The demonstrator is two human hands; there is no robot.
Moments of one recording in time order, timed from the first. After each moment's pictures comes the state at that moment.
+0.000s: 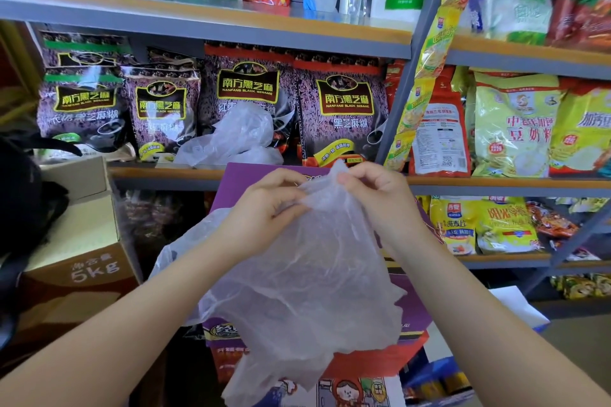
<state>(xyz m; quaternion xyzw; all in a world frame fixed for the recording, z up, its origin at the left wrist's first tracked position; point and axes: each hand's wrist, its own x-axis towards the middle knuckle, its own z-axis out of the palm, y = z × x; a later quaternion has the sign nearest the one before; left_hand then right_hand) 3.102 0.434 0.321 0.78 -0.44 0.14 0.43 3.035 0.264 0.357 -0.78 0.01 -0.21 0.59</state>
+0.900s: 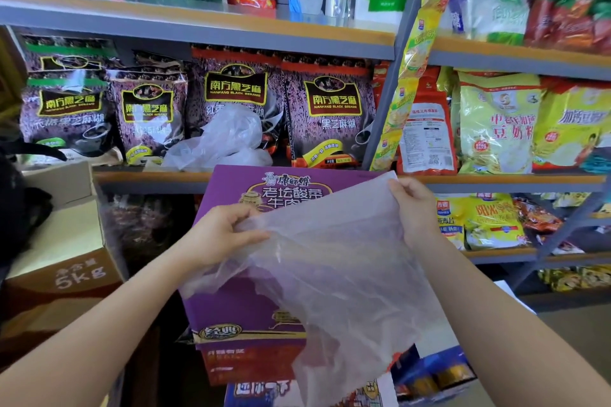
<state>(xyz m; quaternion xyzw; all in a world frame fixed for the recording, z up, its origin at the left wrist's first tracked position) 3.113 0.461 0.291 0.78 -0.31 -0.05 0.53 3.065 0.163 0.295 -0.71 0.21 -0.32 0.59</state>
